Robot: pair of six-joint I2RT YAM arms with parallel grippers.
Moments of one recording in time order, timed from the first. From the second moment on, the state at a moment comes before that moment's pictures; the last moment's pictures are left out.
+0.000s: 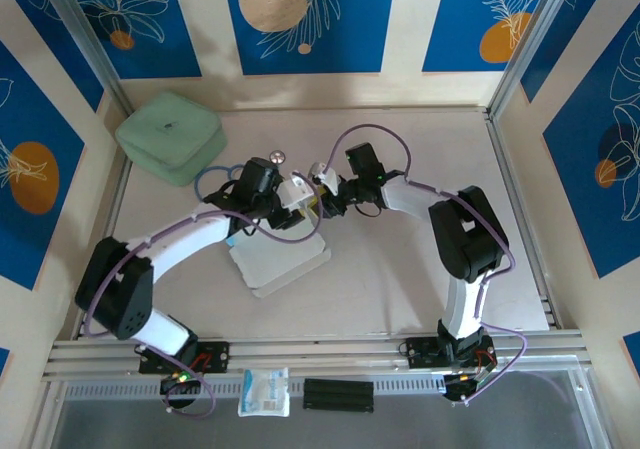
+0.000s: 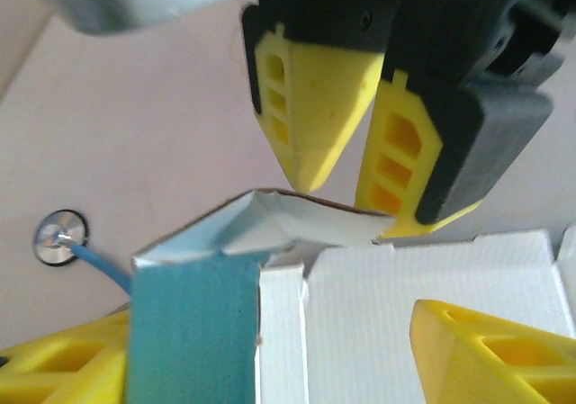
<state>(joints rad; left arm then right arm) -0.59 1.49 1.01 -0.26 0.13 0.55 0.49 1.87 1.19 -0.18 -0.72 -0.46</state>
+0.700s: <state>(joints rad) -0.71 1.03 0.96 -0.61 -0.22 -0.48 0.59 1.75 1.07 -0.12 -0.53 -0.13</state>
